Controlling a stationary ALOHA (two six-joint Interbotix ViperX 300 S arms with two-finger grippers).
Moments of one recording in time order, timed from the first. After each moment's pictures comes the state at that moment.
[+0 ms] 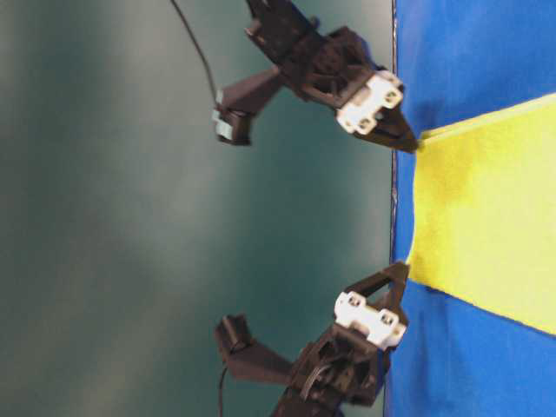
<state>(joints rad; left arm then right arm) 0.53 0.26 0.73 -0.04 -0.47 -0.07 -0.57 0.19 0.66 -0.10 -0.11 0.04</state>
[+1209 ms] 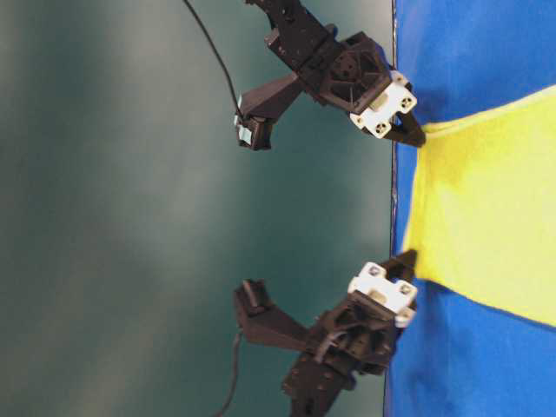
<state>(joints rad) 0.53 0.34 0.63 -0.03 -0.42 -0.03 -0.61 0.23 0.63 -0.11 -0.09 0.03</state>
